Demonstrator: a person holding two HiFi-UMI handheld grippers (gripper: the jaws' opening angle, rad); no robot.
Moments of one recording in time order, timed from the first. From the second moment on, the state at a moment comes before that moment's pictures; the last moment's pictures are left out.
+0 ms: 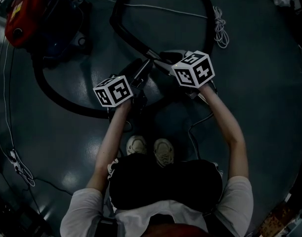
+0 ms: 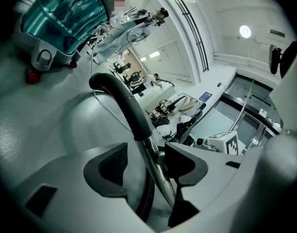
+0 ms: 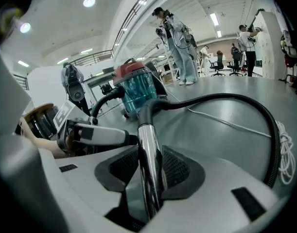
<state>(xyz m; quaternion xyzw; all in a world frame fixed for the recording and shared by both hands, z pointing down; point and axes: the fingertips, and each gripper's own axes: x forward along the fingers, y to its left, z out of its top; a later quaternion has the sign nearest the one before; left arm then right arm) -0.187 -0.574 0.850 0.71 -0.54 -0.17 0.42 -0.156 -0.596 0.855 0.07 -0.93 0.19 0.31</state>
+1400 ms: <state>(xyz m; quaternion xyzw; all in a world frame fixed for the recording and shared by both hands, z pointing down) -0.237 -0.640 0.662 0.74 -0.61 -0.10 0.26 -0.199 -0.574 0.737 -0.14 -0.89 0.24 0.36</state>
